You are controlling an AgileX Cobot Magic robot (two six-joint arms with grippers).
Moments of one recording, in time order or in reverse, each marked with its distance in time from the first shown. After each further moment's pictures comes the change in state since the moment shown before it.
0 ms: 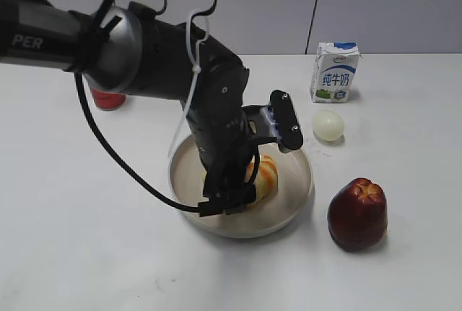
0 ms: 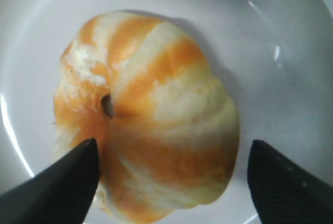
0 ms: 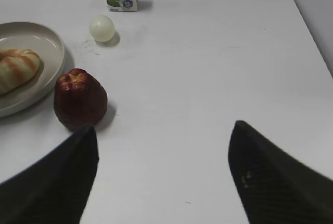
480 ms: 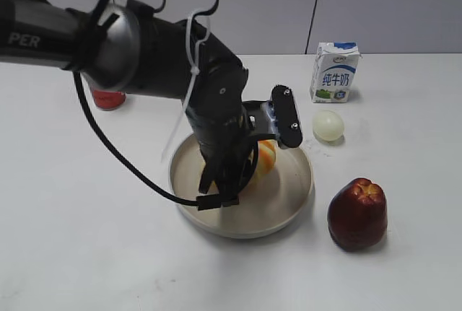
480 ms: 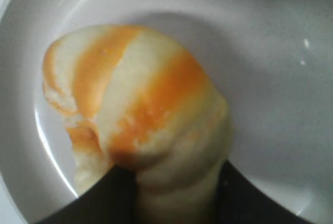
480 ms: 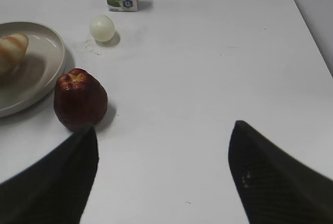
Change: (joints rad) left arm 0.000 0.004 0.000 0.071 -0.044 0.000; right arm 0.000 0.000 0.000 0.000 0.000 0.000
